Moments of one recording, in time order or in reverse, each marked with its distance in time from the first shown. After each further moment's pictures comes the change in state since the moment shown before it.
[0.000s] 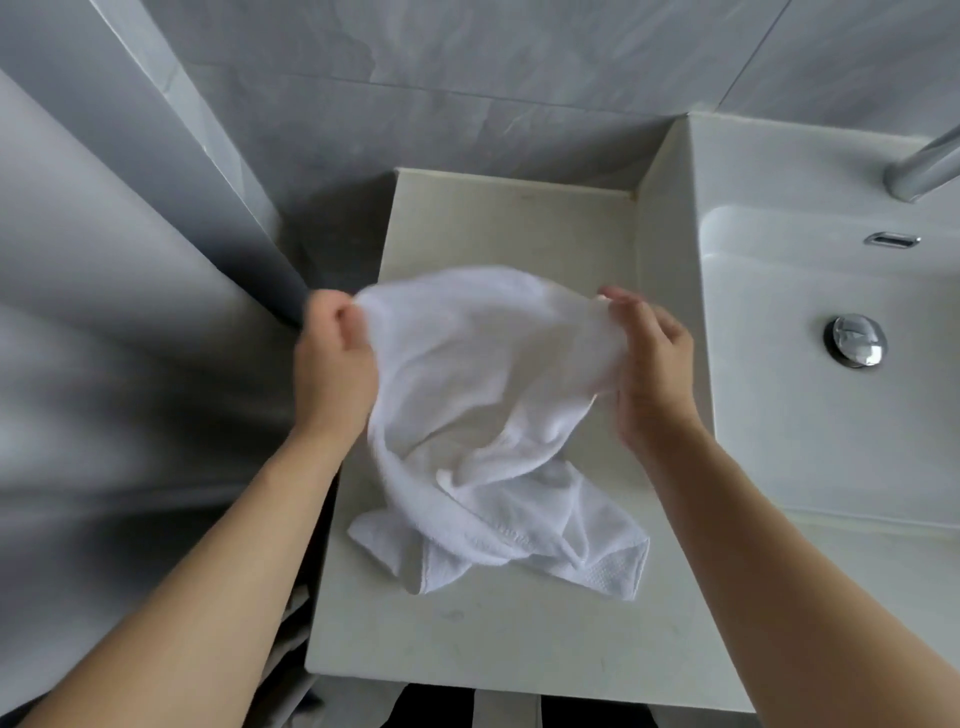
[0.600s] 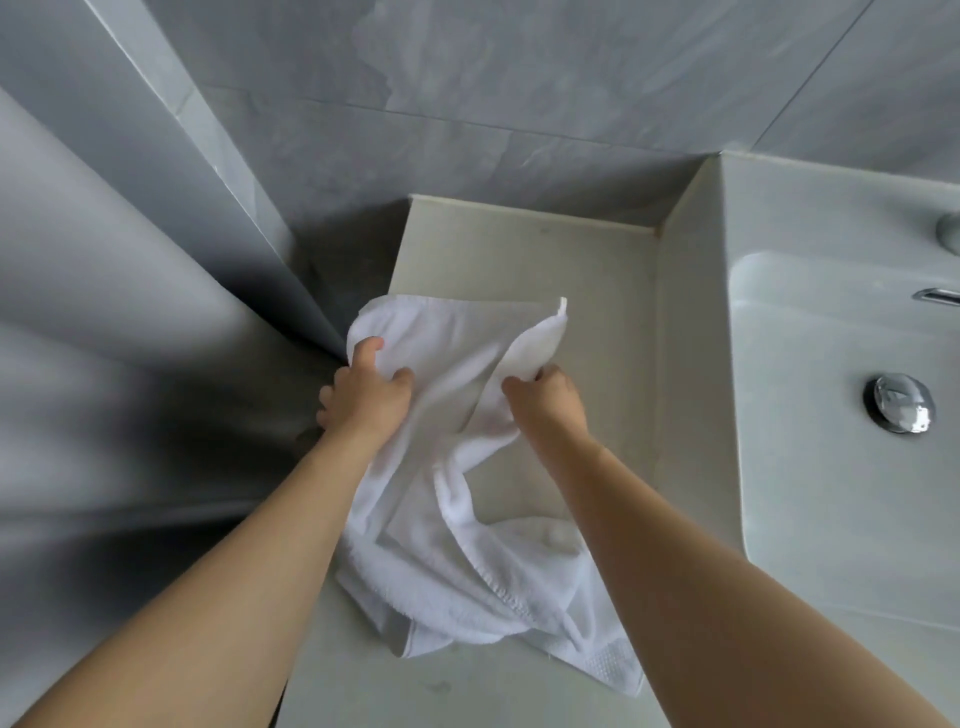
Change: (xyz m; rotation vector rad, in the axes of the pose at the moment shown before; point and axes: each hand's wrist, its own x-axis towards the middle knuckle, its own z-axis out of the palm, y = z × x) left_hand 0.026 -0.013 0.046 0.401 -0.334 -0.463; right_hand 0.045 0.073 0.069 -0.736 -0.190 0.257
